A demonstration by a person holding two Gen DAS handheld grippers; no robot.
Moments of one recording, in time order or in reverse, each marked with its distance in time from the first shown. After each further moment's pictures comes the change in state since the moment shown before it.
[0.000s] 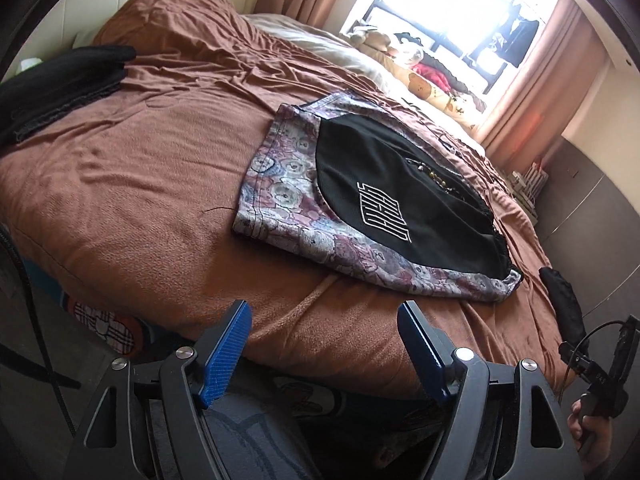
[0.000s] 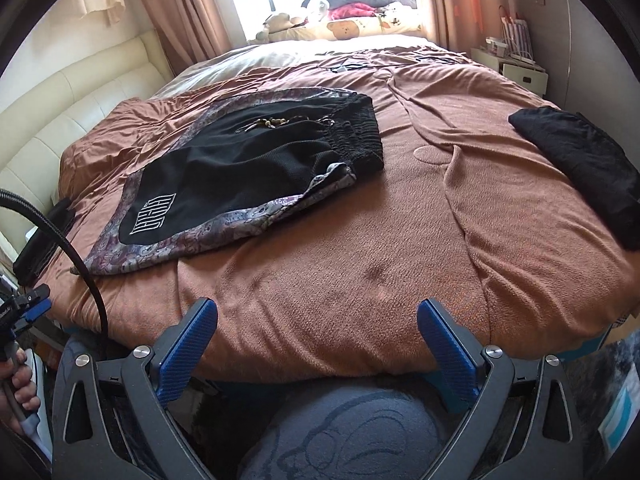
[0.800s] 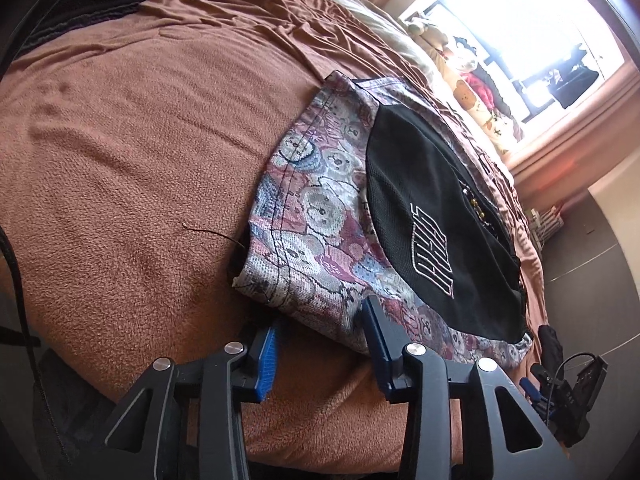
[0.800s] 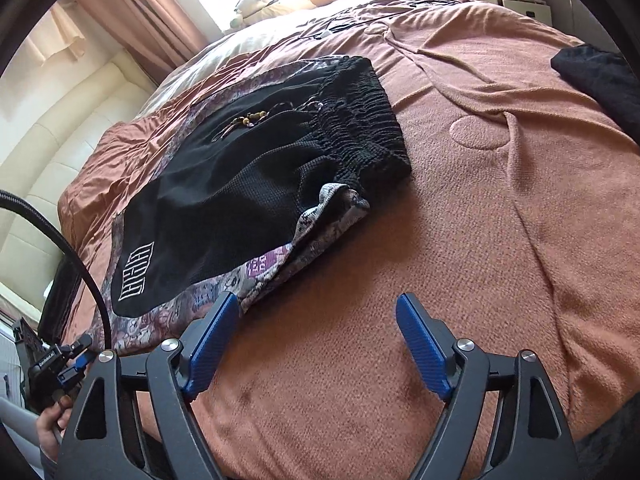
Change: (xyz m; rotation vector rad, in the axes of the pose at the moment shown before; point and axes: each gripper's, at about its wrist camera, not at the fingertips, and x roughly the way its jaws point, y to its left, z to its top) left arm 0.076 0.040 0.042 -0.243 0.090 -0.011; right arm 0.105 -0.025 0.066 0.184 0.094 0.131
